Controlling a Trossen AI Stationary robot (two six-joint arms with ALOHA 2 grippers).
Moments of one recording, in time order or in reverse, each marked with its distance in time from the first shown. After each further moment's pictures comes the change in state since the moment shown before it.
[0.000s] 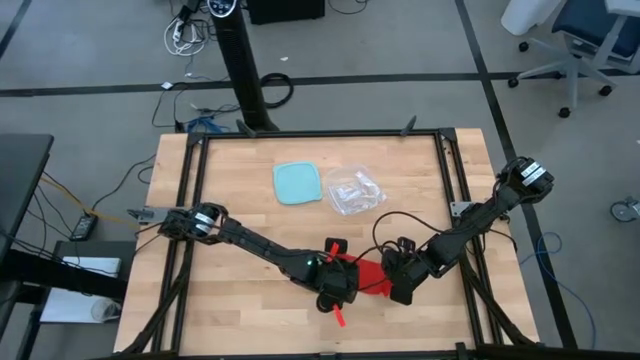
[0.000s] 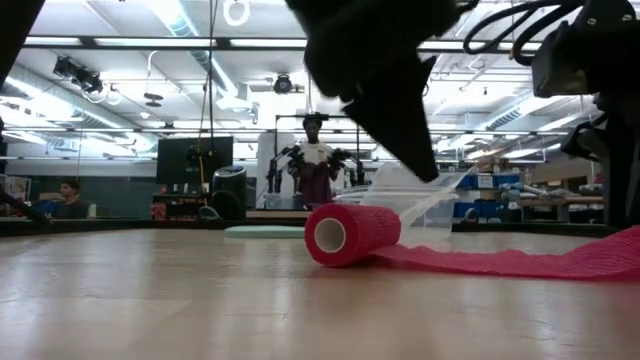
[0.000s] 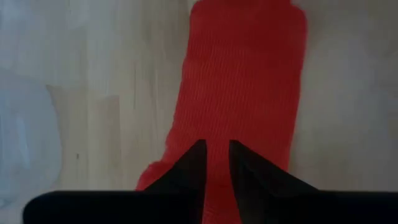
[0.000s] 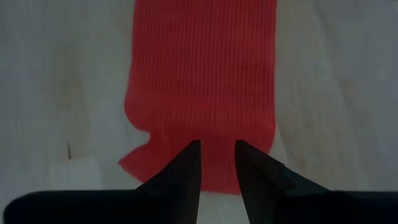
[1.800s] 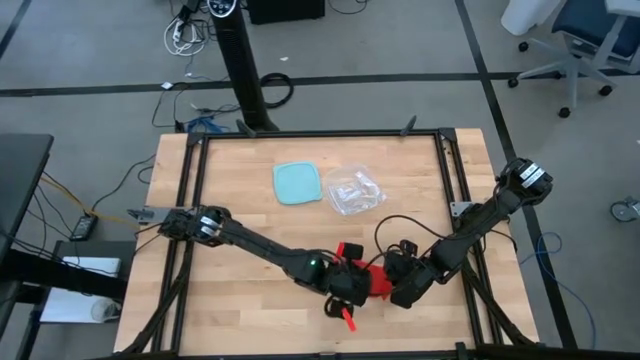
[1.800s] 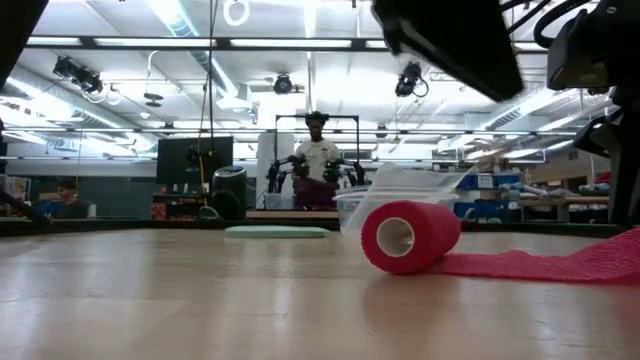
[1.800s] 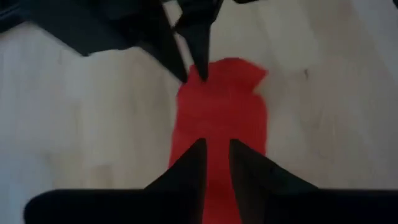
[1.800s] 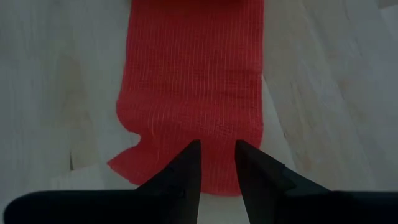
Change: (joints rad) left arm -0.005 0.049 0.212 -0.033 0.078 0.101; right arm 0.070 0.017 0.001 0.016 0.098 0.081
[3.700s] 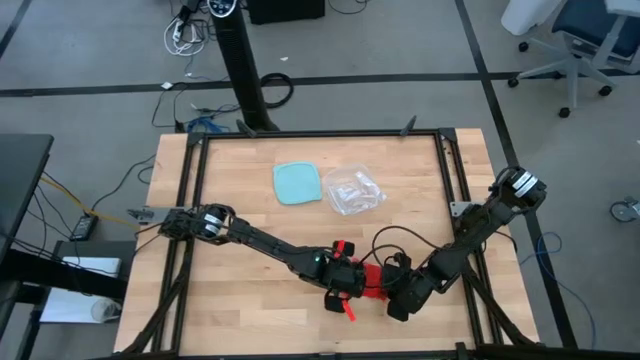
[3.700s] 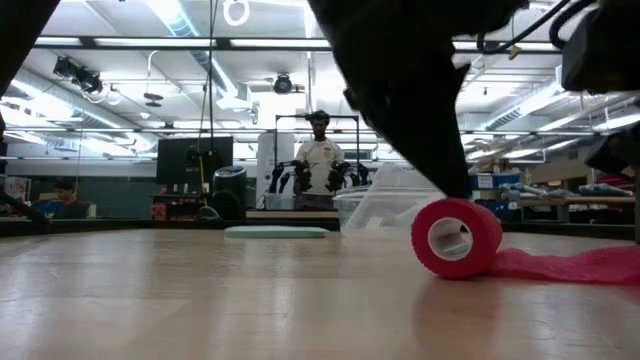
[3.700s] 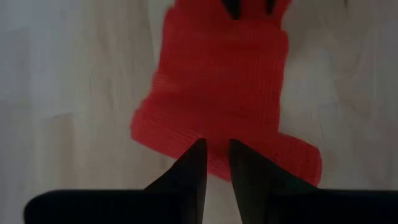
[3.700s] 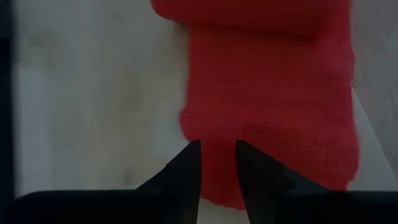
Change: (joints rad) left arm 0.037 0.016 -0.154 0.062 0.088 -0.086; right arm 0.050 0.114 0.000 0.213 -0.005 0.034
